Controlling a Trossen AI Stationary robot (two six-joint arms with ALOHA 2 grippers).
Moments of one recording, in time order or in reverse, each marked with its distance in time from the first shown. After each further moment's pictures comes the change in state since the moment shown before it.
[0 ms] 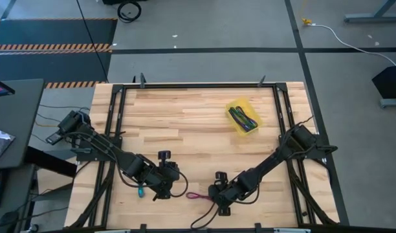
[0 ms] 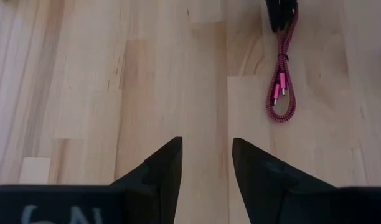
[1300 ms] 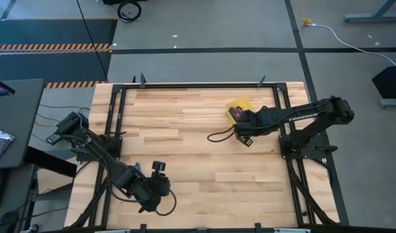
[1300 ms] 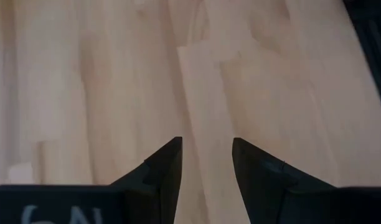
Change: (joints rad) left arm -0.160 0.000 0.000 -0.064 0.005 0.050; right arm -0.530 -0.629 -0.079 -1.107 0.227 0.213
